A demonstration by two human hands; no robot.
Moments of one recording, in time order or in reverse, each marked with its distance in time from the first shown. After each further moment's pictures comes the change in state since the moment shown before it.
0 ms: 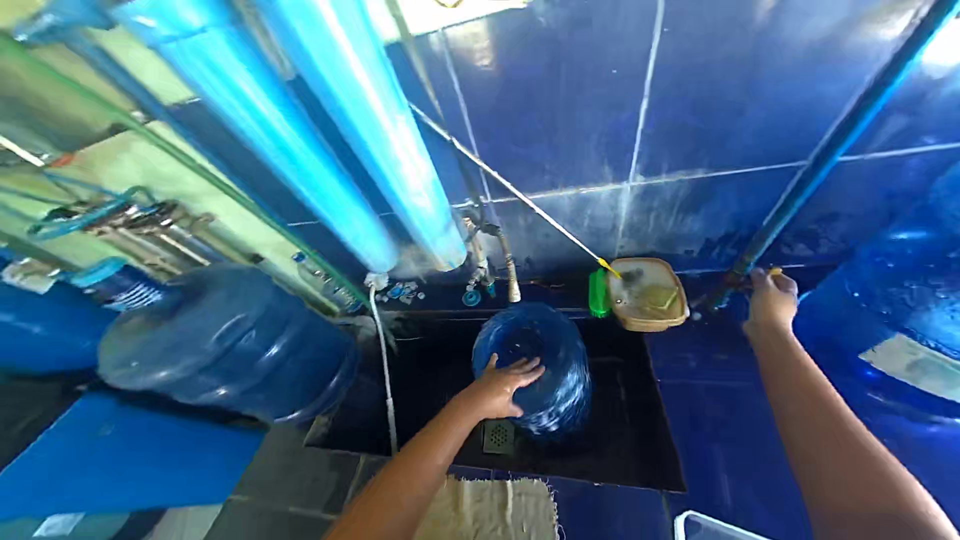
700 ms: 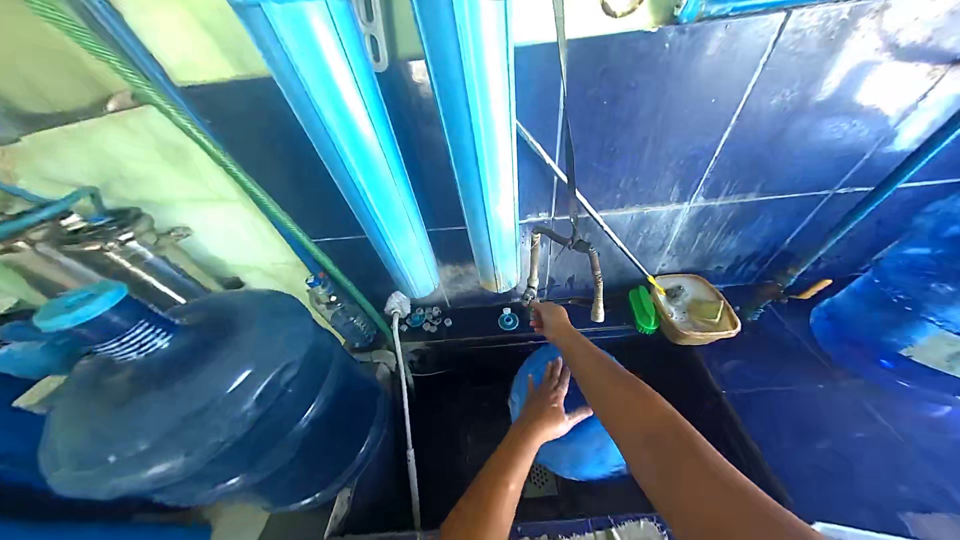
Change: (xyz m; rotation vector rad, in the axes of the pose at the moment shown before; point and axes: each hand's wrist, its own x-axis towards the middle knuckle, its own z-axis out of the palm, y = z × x) left_hand -0.001 -0.105 0.010 -0.163 0.182 0.031; right_hand -0.280 0.060 0.381 -0.162 -0.612 0.442
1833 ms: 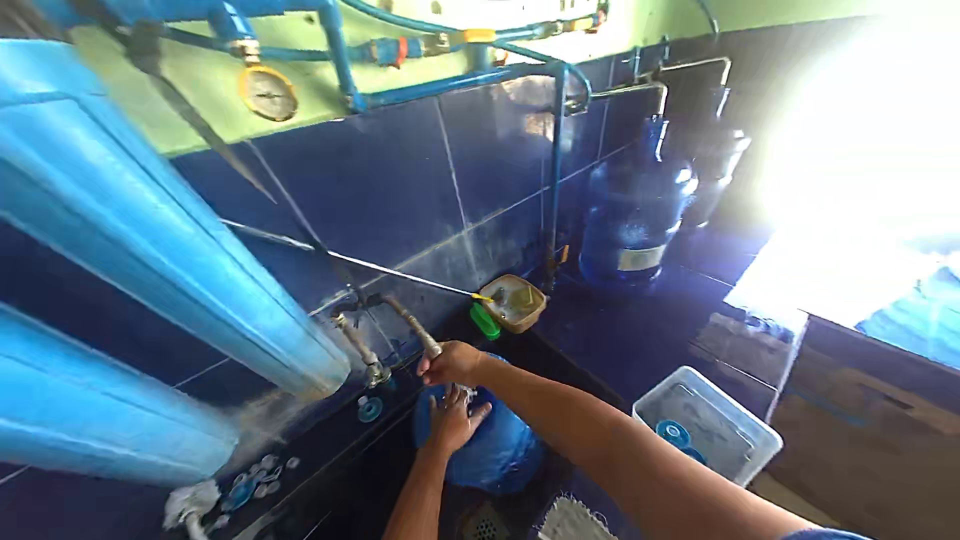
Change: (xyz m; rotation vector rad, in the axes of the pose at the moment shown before) left_hand 0.077 0.048 -0.009 0.299 -0.183 0.214; right_hand -0.098 -0.024 -0.115 0.168 -0.326 -0.302
